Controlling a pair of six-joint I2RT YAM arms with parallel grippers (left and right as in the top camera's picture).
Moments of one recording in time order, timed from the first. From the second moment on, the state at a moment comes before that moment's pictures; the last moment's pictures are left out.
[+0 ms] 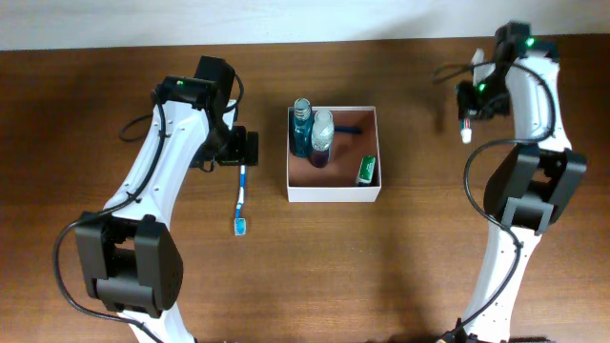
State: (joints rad) left arm -0.20 1.94 1.72 -1.26 0.01 -0.19; right arm -0.22 2.49 2.40 -1.36 -0.18 -0.09
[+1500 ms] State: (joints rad) left arm -0.20 1.94 1.72 -1.26 0.01 -0.19; right arm 0.25 2.45 2.78 -1.69 -0.31 0.53
